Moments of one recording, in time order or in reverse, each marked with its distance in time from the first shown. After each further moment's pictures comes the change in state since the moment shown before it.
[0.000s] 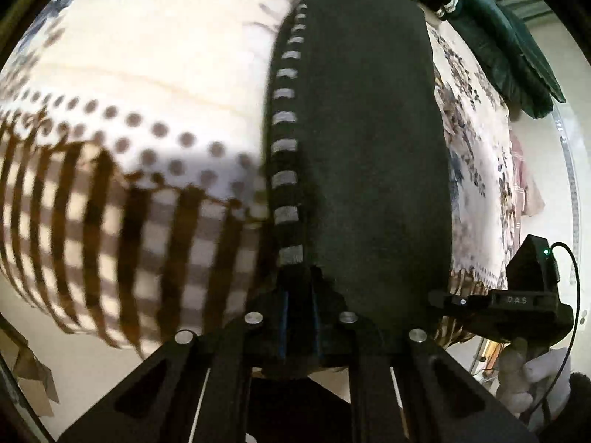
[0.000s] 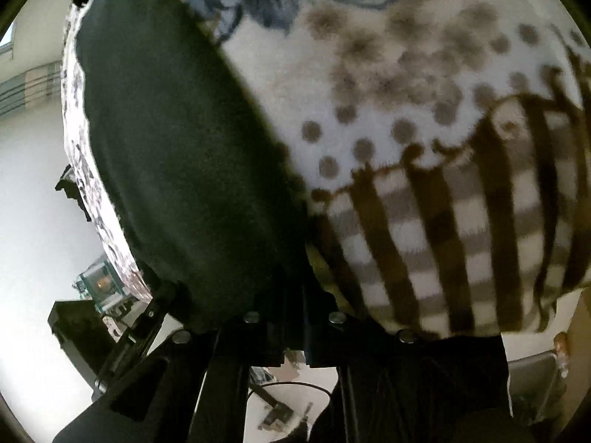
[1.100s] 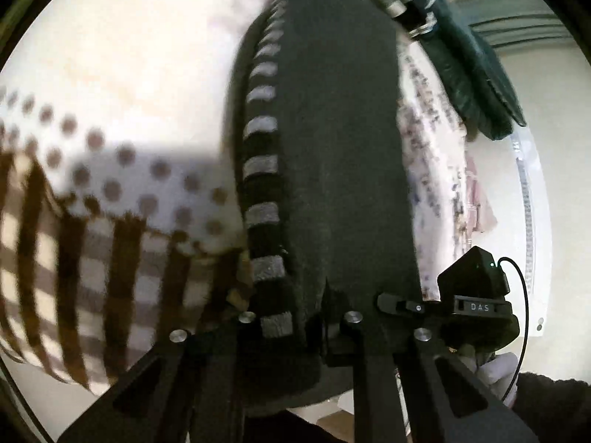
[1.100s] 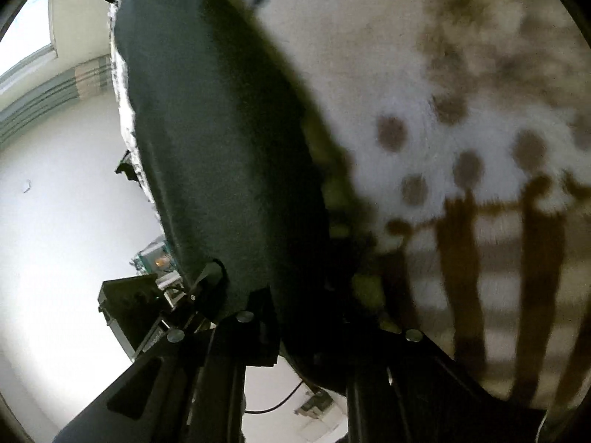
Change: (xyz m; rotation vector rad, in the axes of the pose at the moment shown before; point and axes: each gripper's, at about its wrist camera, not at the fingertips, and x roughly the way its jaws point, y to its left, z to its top) left arm 0.015 0.008 0.015 -0.010 -0.052 -0.253; right arm 0.062 0.038 -0.008 -0.025 0.069 0.323
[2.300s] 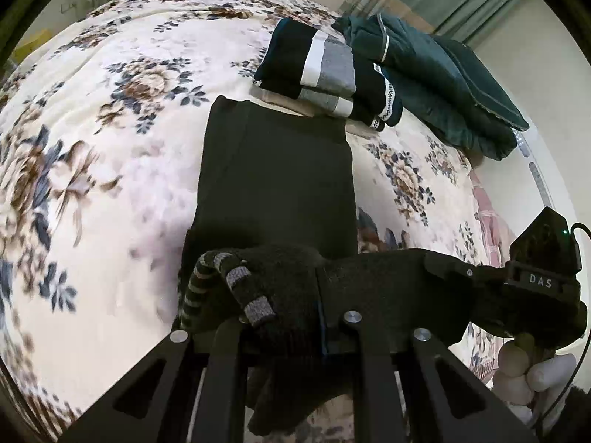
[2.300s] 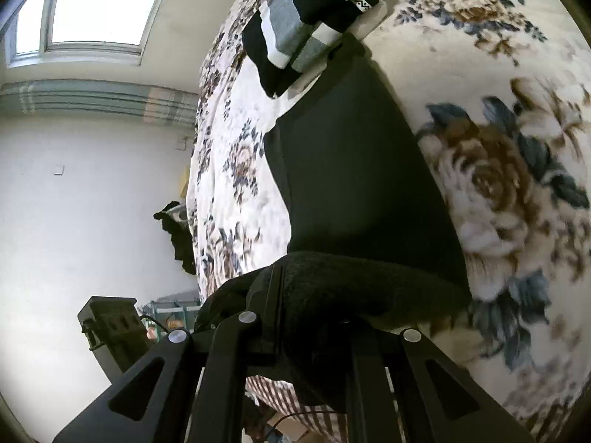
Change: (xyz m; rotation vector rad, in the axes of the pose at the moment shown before) left arm -0.021 -0.129 0.212 0.272 -0.171 0.185; right arm -0.123 0.245 0.157 -0.296 -0.367 -0.004
